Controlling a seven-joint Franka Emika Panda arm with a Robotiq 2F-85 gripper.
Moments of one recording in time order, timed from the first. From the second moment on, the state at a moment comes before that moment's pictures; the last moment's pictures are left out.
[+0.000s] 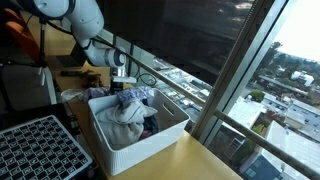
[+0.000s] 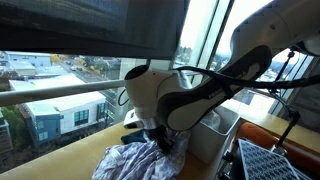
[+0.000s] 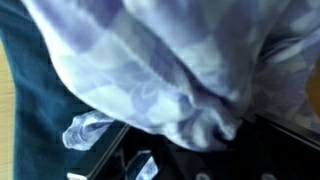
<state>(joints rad) 0.29 0.90 0.18 -1.53 -0.54 2.01 -0.77</state>
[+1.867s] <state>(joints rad) 0.03 0.11 0.01 -1.99 -0.50 2.05 -0.19</state>
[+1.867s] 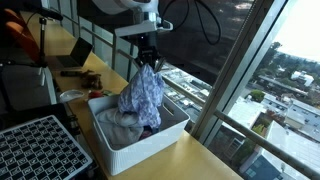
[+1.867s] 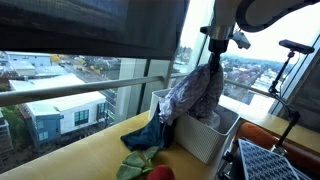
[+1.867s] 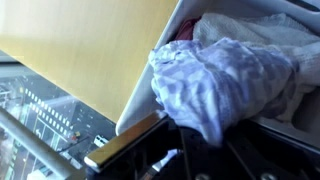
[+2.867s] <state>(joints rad) 0.09 0.23 0.01 -2.06 -0.55 2.09 -0.09</state>
